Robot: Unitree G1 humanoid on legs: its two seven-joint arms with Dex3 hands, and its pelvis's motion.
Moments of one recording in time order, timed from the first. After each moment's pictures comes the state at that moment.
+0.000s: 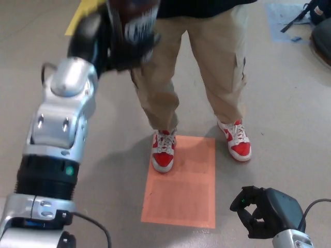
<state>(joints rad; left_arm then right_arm) -0.75 0.17 0.02 0.32 -0.06 0.31 -0.06 -0.48 -0.19 0.41 1.32 -0.58 -0.39 -0.61</state>
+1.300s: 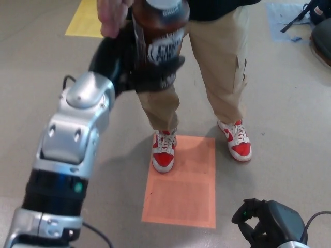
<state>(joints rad) -0.75 0.14 0.00 0.16 -0.08 0.53 -0.12 -0.44 -0.19 0.40 1.32 -0.58 -0.39 -0.60</state>
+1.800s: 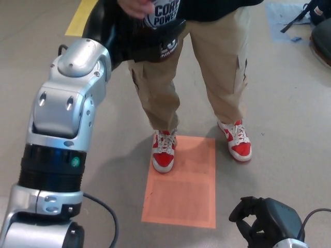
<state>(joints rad) -0.85 0.14 0.04 0.15 -0.10 0.61 -0.12 -0.45 -0.18 0.41 1.33 -0.58 -0.39 -0.59</state>
